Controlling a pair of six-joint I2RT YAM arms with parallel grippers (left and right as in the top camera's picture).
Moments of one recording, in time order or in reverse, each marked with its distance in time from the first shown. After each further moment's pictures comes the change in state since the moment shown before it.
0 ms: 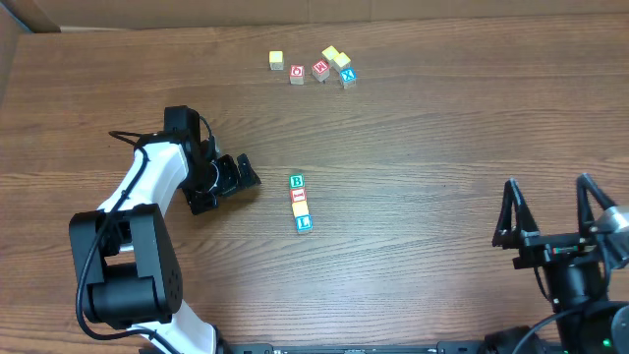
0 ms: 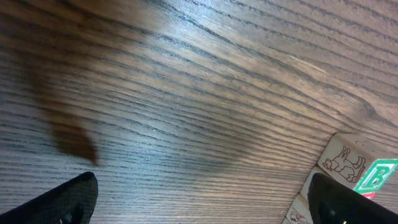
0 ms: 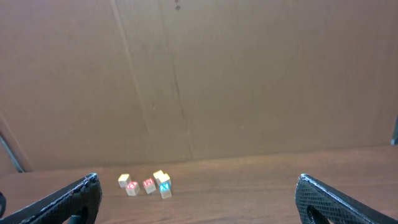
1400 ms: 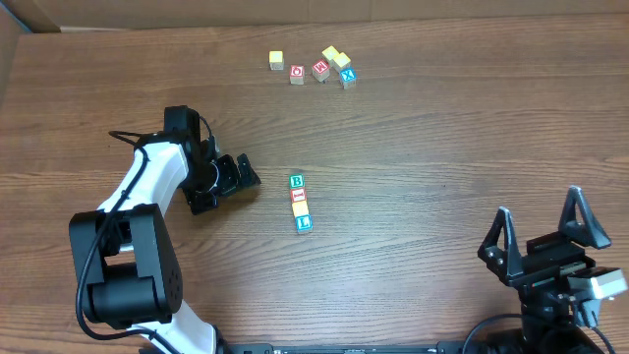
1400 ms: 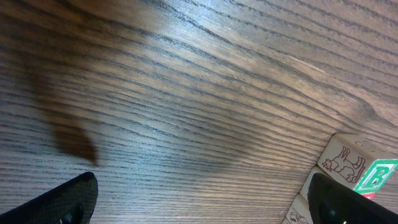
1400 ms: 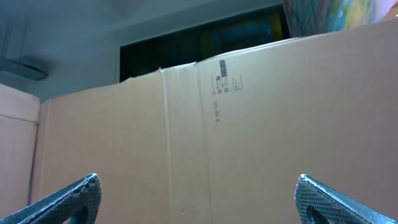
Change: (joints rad) left arm 0.000 0.000 0.000 0.000 0.000 0.000; right arm -0.093 -0.275 -0.617 0.962 -0.174 -0.004
